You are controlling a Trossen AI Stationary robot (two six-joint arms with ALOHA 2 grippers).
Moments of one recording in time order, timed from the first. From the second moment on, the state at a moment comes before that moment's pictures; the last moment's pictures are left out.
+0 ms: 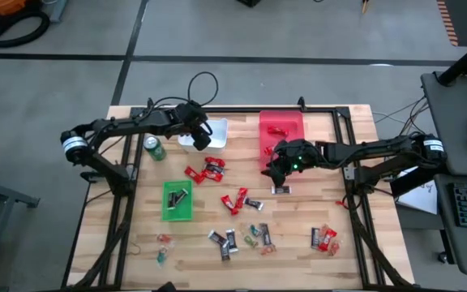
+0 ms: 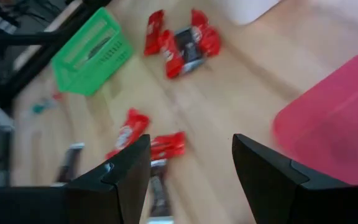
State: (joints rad) left arm 0.54 1.51 0.97 -0.40 -0.26 0.04; right arm -0.12 1.27 0.69 -0.05 -0.07 0.65
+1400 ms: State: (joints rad) left arm 0.05 1.37 1.02 -0.51 -0.06 0.01; right arm 0.17 1.64 0.83 0.15 0.19 0.10
